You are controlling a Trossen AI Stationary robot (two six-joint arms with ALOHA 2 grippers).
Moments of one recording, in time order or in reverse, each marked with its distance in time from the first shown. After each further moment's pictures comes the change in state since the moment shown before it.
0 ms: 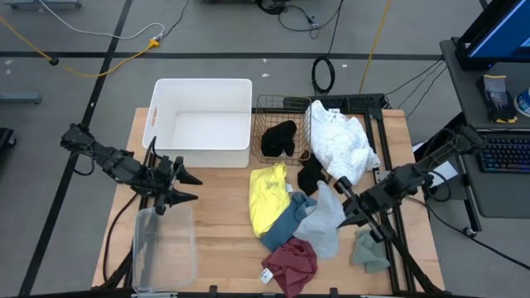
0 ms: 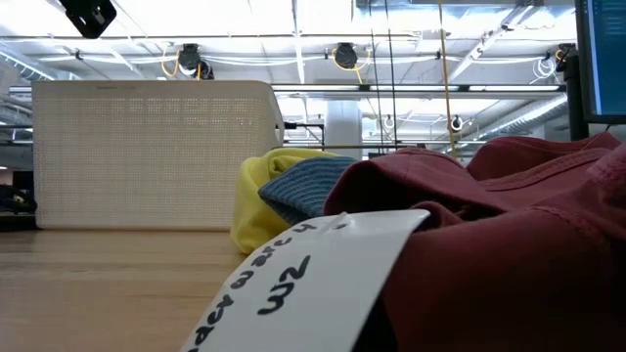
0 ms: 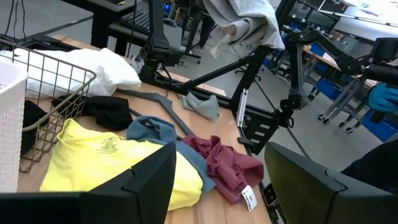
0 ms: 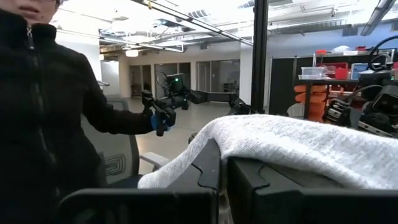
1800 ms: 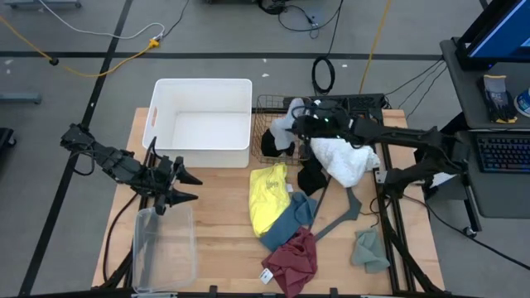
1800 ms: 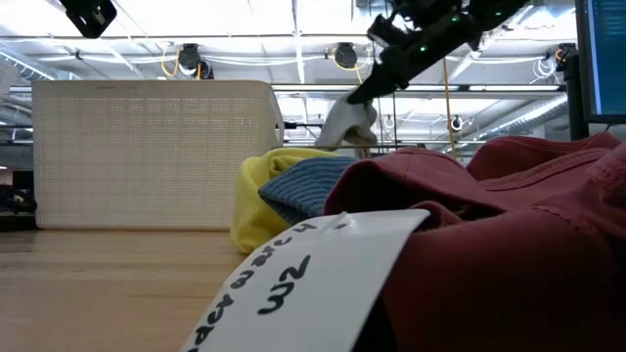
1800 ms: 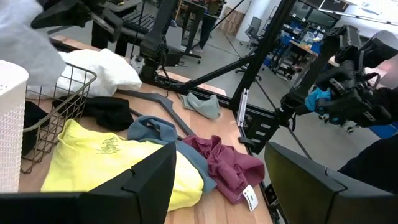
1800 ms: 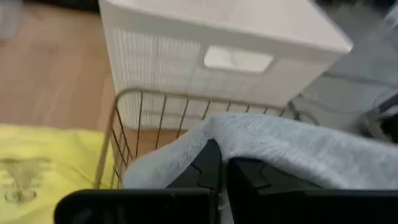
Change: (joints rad) left arm 0.000 0.010 0.000 0.000 -0.001 0.005; right arm -0.944 0.503 0.387 -0.609 -0.027 -0.396
